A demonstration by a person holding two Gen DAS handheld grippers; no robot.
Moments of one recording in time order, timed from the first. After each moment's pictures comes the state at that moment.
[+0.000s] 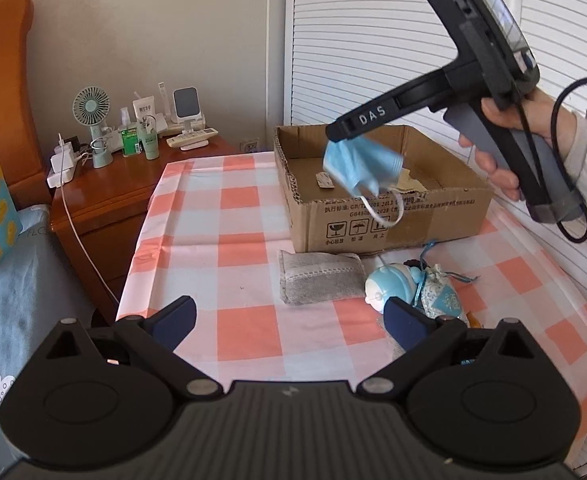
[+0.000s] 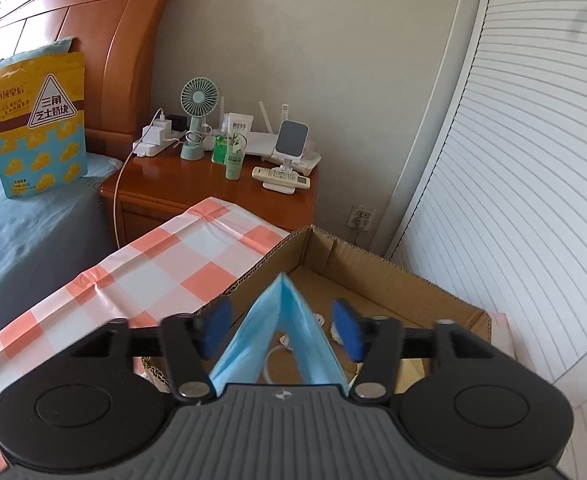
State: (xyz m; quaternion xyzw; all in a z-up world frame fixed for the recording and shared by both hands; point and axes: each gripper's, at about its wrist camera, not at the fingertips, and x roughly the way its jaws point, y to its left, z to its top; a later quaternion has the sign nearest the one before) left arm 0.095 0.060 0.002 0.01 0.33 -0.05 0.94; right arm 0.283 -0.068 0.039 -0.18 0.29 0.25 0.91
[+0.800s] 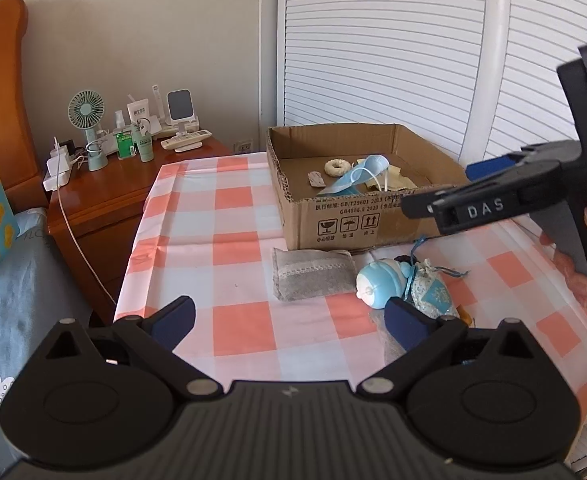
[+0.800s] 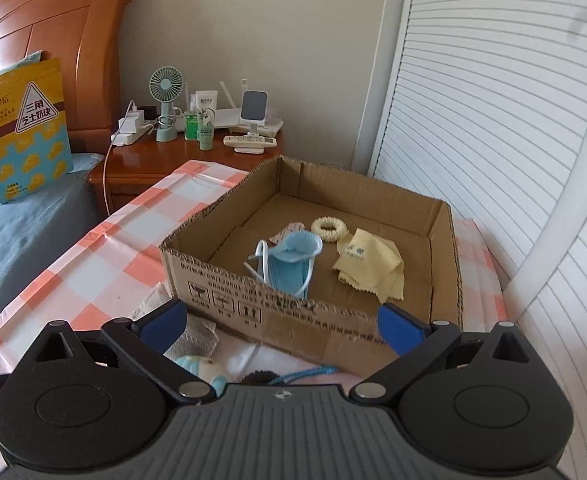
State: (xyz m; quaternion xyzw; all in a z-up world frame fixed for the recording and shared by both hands) left arm 0.090 0.057 0.005 0.02 0.33 -0.06 0.94; right arm 0.193 -0.131 0.013 -0.11 0.32 0.19 0.92
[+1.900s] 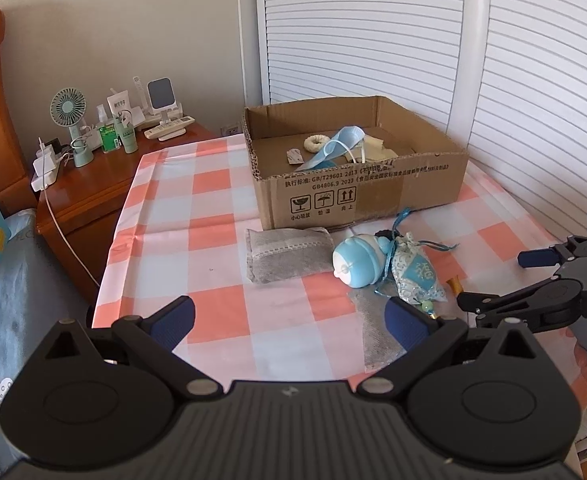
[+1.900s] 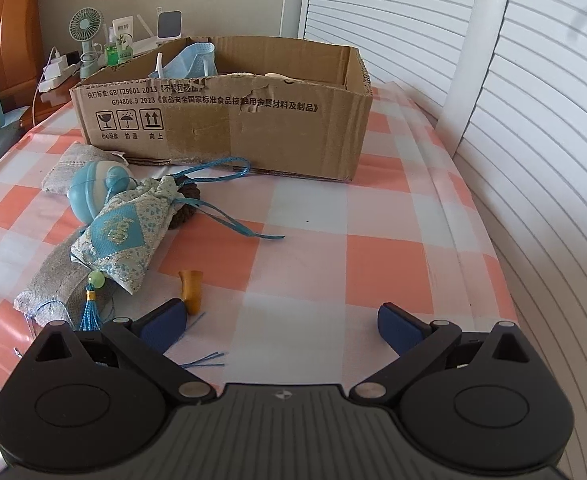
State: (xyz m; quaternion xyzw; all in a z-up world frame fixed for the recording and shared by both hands) left arm 0.093 0.028 -0.006 0.05 0.36 -0.07 0.93; right arm 0.138 -0.199 -0.078 -0.08 0.41 0.08 0.91
